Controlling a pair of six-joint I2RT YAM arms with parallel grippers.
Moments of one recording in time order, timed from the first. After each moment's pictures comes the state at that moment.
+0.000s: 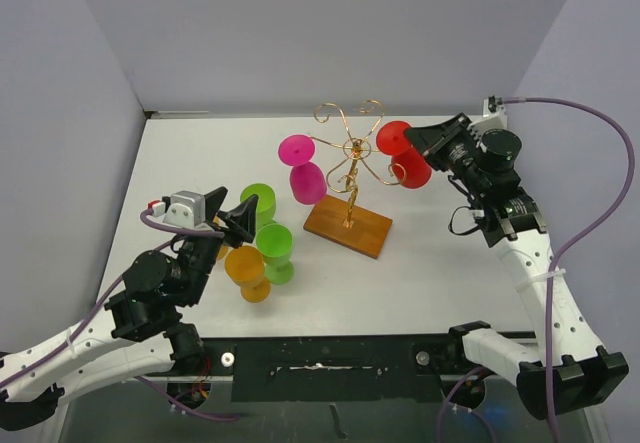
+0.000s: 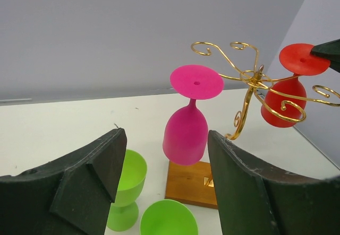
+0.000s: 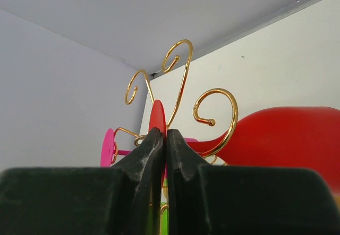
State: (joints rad) left arm -1.11 0.57 0.73 0.12 -0.78 -0.02; right arm 0.22 1.07 1.18 -0.22 -0.19 0.88
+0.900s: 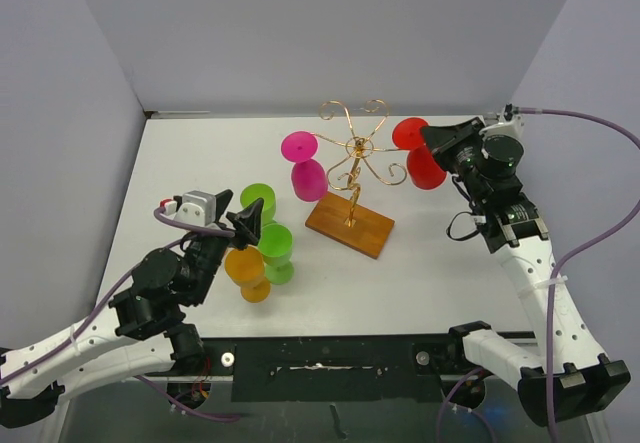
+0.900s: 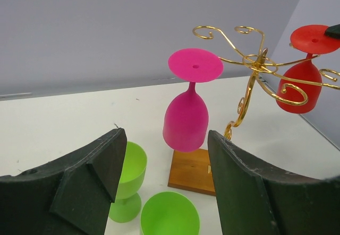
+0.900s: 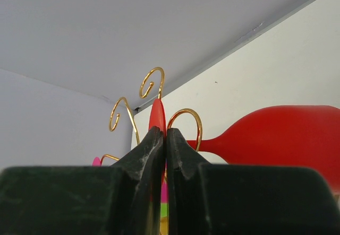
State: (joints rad) left arm -1.13 0.59 0.73 0.09 -0.78 -0.03; right arm 0.22 1.02 1.14 -0.24 0.02 0.91
